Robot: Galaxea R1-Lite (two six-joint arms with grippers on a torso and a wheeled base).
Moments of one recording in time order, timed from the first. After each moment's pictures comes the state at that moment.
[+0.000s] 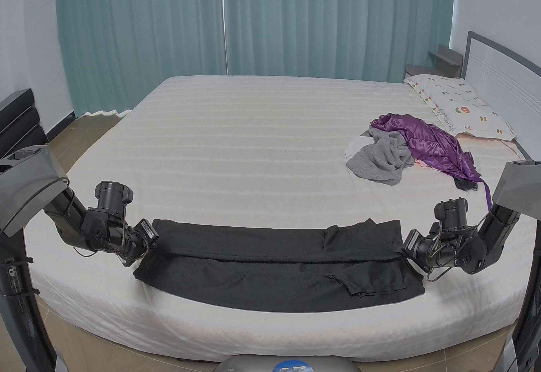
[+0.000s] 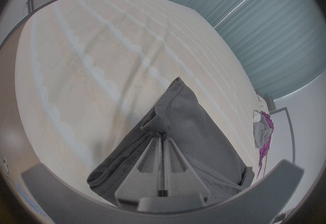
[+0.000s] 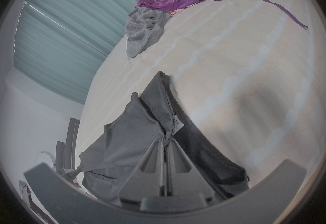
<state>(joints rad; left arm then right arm) -0.02 2.19 -0.89 -0.39 -0.10 -0.79 0.11 2.21 -0.63 -0.81 0.15 0.76</state>
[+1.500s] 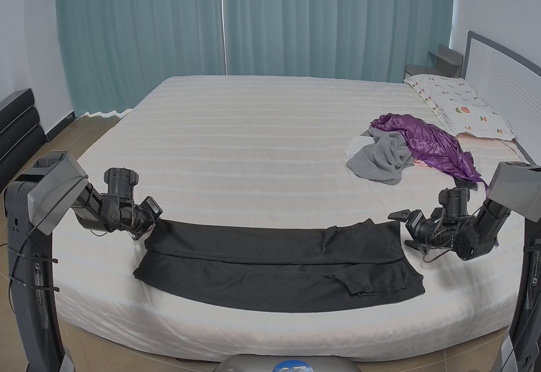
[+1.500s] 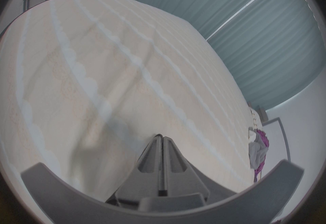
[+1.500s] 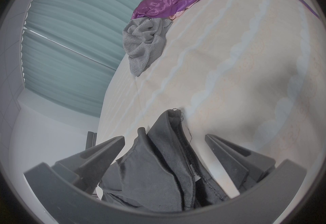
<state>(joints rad) 0.04 2.43 -1.27 -0.40 -0.13 -0.78 0.01 2.35 -0.83 -0.89 0.30 0.86</state>
